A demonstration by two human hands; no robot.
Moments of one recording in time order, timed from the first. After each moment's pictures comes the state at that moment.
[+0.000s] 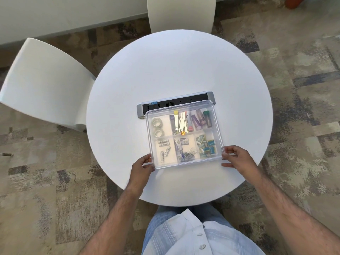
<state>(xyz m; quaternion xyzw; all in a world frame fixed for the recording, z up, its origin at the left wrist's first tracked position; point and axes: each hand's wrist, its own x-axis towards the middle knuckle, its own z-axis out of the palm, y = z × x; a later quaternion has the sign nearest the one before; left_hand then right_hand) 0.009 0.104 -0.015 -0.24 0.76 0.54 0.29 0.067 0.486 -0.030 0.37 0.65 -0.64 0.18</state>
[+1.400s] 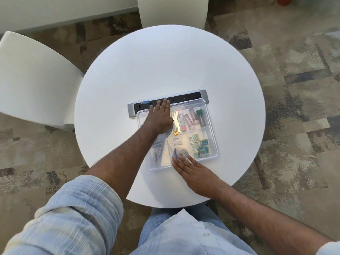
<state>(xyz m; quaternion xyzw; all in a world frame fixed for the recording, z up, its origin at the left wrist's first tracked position) -0.170 0.237 -0.006 0.24 0.92 0.01 0.32 0.084 0.382 -0.054 -0.30 0.94 -0.10 0.14</state>
